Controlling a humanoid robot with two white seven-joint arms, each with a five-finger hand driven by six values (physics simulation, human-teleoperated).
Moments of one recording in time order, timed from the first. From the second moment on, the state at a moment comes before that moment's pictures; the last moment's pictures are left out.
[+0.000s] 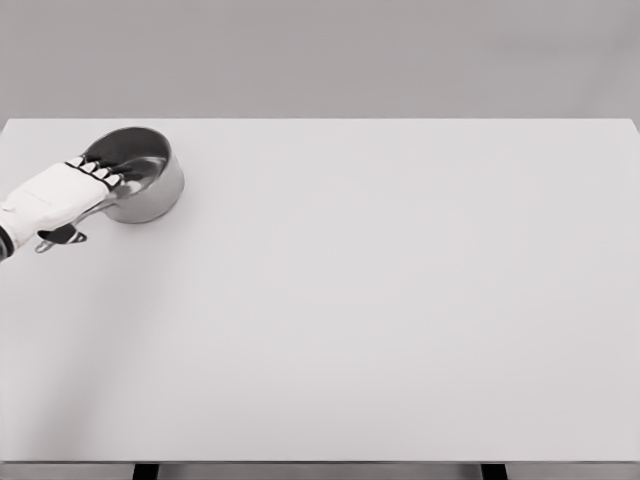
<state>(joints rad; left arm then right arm) -0.25 0.49 0.13 -1.55 -0.98 -0.58 -0.61 0.06 0.00 -0.08 0.05 -0.27 -0.07 0.21</state>
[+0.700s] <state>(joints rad) -0.32 0.51 0.18 -1.43 -0.98 -0.58 -0.61 0.06 0.00 -0.08 0.05 -0.27 -0.07 0.21</state>
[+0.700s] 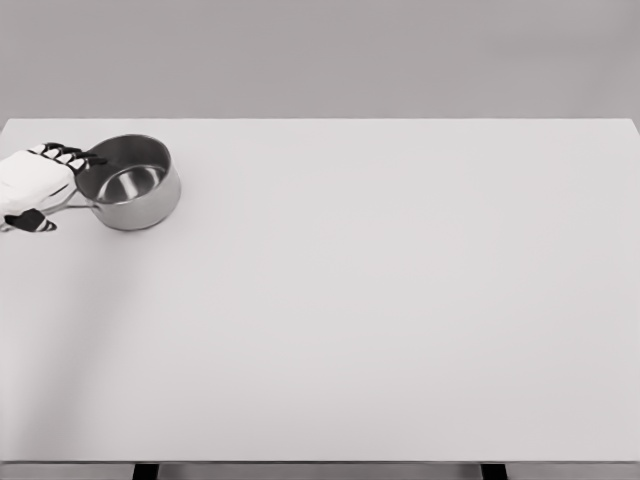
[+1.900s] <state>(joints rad) -0.48 0.51 0.17 -1.18 -0.98 -0.50 -0.53 0.06 0.00 -0.08 0.05 -0.27 -0.07 0.21</state>
